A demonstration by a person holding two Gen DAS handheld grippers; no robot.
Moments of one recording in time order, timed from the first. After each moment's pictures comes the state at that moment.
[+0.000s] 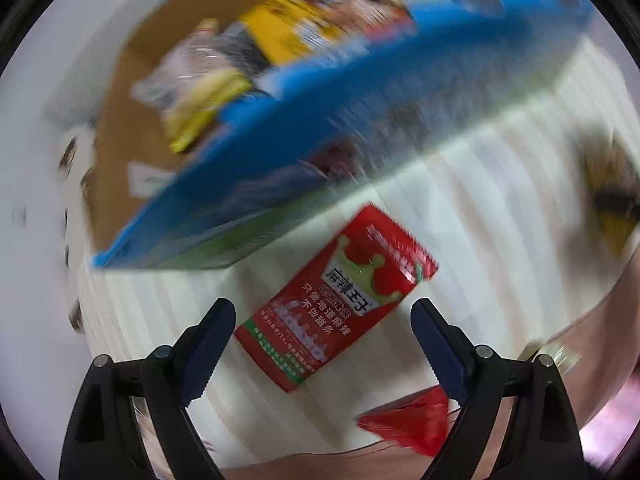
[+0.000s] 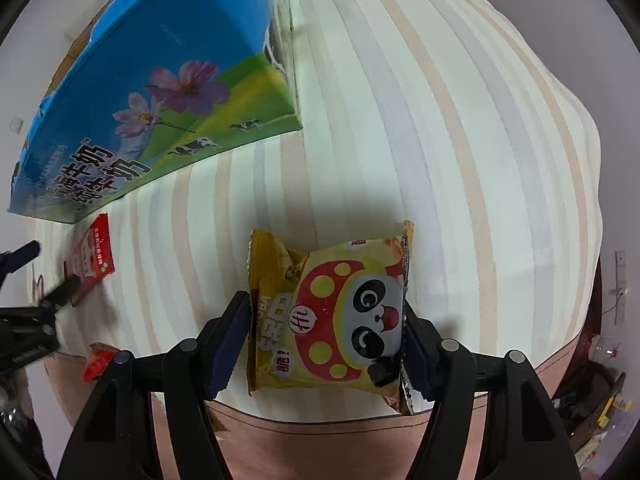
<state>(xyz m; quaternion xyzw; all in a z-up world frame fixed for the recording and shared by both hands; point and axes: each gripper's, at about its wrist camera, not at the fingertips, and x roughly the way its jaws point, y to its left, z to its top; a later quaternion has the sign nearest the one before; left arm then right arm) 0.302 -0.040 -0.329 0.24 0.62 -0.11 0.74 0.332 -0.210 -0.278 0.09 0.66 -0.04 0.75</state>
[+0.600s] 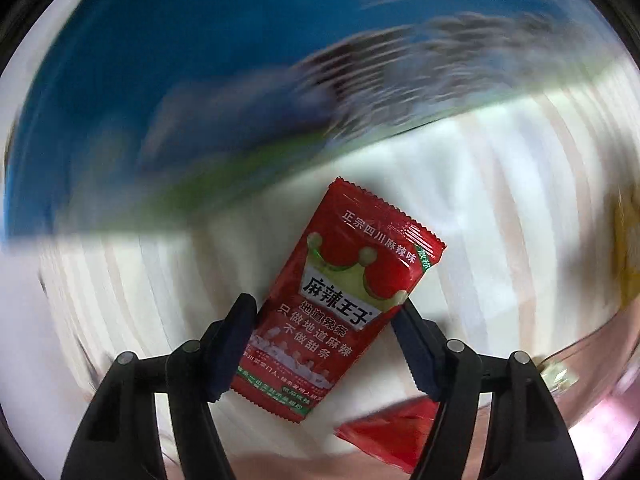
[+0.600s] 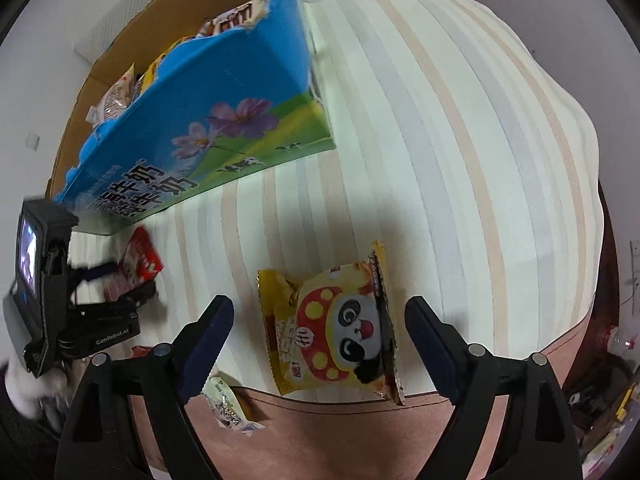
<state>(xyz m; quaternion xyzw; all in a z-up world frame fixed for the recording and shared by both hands) 0.322 -0.024 -0.362 0.11 0.70 -0.08 0.70 0.341 -0.247 -0.238 0.13 0.65 -0.03 0.75</state>
